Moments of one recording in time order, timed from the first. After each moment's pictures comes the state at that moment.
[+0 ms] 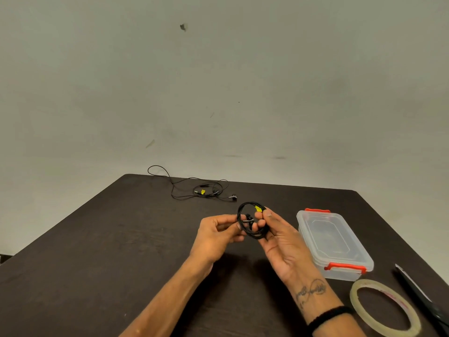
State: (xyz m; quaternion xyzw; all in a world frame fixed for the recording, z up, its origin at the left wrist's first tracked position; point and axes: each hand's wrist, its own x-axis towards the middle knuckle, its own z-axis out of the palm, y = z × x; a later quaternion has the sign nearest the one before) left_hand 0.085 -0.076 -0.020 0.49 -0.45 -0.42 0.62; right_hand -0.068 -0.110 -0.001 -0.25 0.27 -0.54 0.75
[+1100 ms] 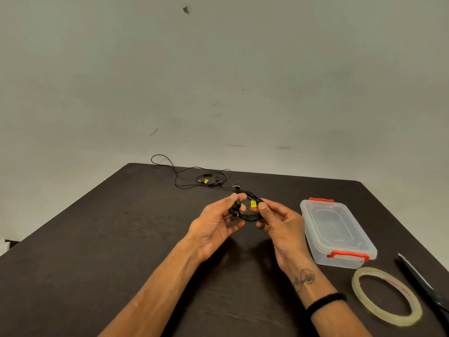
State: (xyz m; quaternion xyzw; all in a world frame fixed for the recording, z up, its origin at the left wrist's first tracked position) left_hand 0.092 -0.069 -0.001 0.38 -0.31 -0.61 0.62; right_hand -0.061 -0.110 -0.016 -0.45 0.42 -0.56 0.56
